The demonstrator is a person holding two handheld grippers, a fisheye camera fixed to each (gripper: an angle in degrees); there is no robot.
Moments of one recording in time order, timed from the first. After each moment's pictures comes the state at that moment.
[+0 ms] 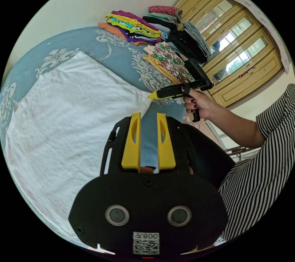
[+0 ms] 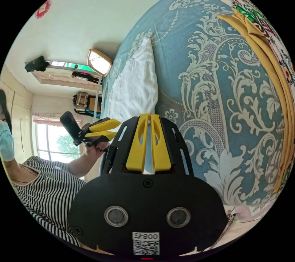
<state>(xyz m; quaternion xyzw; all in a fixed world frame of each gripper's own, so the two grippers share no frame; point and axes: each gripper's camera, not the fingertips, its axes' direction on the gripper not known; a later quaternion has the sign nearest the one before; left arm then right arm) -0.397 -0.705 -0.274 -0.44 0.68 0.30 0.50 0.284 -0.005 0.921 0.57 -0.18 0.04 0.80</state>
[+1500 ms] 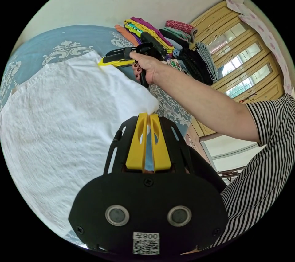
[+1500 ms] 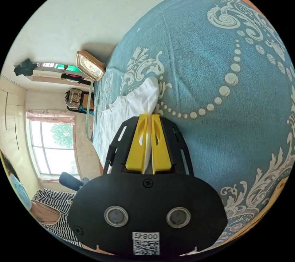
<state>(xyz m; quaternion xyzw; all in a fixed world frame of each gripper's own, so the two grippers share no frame) -0.350 -0.704 -0.249 -0.48 0.67 0.19 0.53 0.222 -0.305 0.602 0.53 -0.12 0.04 0.84</state>
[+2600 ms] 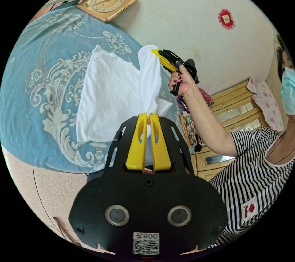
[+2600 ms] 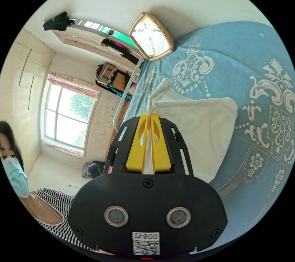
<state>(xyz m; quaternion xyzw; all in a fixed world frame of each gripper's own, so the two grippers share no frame) -0.750 -0.416 -0.174 -0.51 0.53 -0.11 0.66 -0.237 -0.485 0.497 0.51 -0.11 -0.15 0.84</state>
